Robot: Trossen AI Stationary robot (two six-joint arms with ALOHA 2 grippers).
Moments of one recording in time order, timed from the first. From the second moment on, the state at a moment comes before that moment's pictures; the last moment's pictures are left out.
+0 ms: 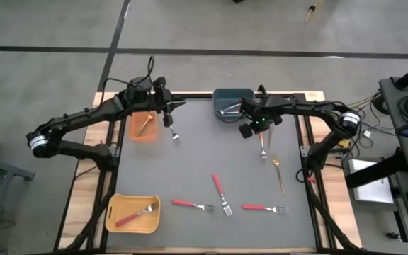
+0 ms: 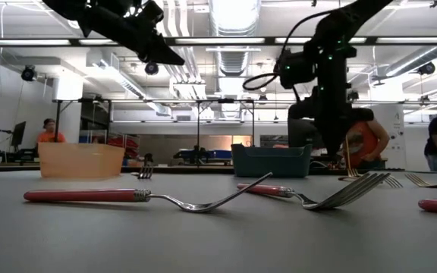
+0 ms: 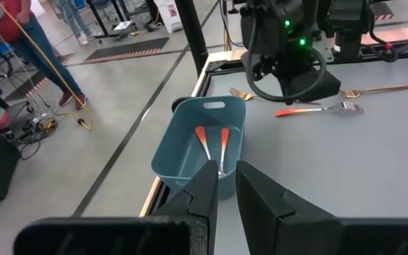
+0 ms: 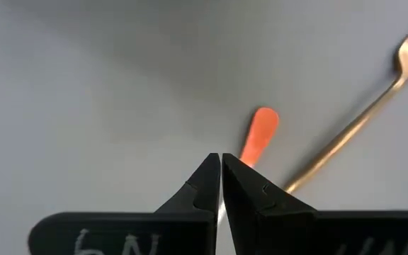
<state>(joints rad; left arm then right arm) 0.56 1.18 0.90 -0.07 0.22 0.36 -0.50 1.60 1.07 -0.95 0.03 0.63</state>
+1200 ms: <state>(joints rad) 0.56 1.18 0.90 -0.05 0.09 0.43 -0.51 1.59 1.06 -1.07 -0.04 0.64</state>
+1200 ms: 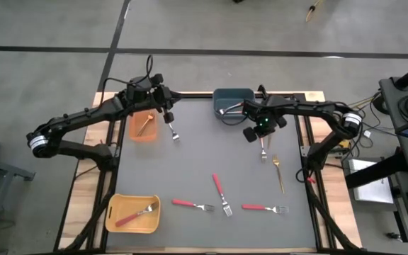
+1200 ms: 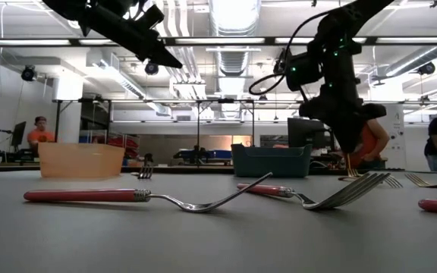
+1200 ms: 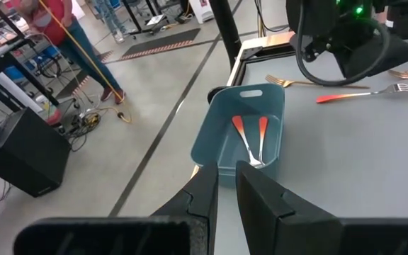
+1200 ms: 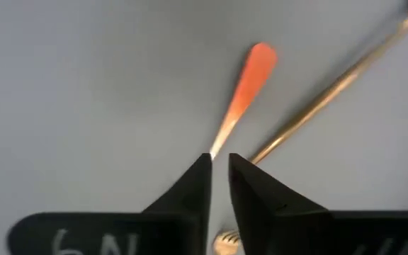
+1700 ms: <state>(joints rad) 0.56 1.18 0.90 -0.05 0.09 0.43 -0.51 1.65 1.06 -1.05 -0.03 0.65</state>
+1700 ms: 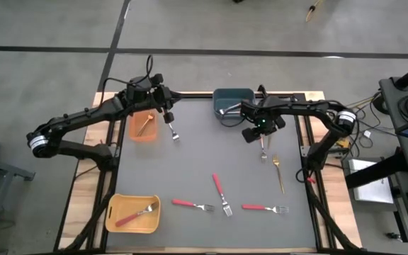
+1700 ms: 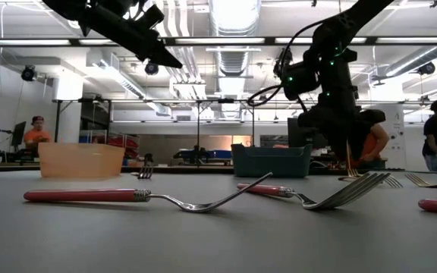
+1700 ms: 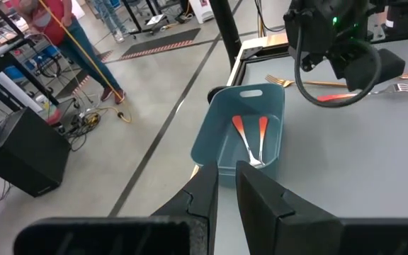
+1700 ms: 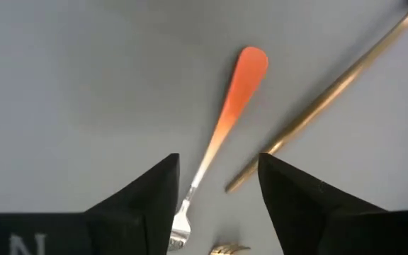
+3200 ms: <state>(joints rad) 0.56 1.18 0.90 -0.07 0.09 0.39 -0.50 1.71 0.94 -0.82 -0.06 0.73</state>
